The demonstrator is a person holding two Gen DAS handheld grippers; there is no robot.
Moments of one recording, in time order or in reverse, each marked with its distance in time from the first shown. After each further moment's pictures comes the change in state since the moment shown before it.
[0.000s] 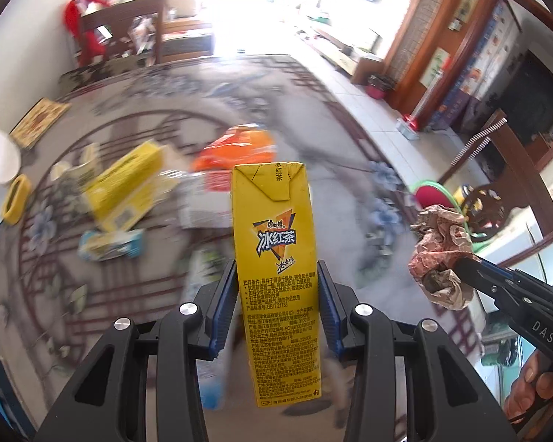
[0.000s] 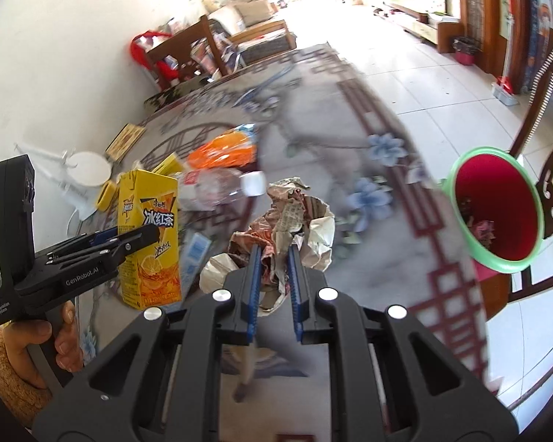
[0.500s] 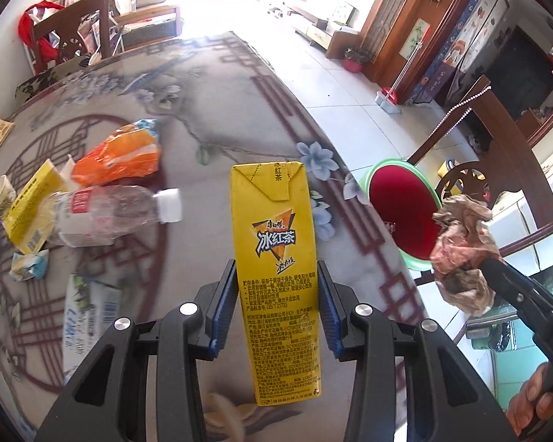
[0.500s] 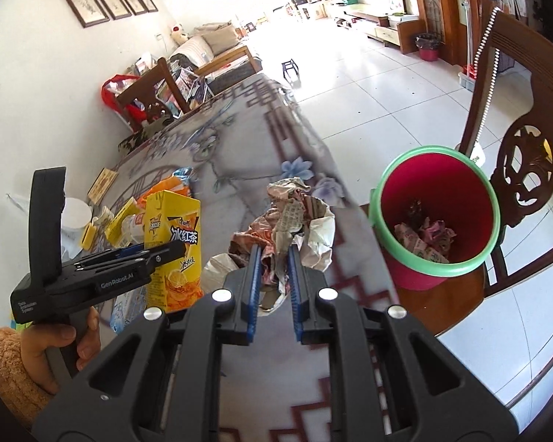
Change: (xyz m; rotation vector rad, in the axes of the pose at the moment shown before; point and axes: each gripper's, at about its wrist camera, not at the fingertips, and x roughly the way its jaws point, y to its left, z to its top) left arm 0.053 -0.112 0.023 0.042 0.090 -0.032; right arm -0.047 -0.109 0.006 0.121 -0.089 -0.013
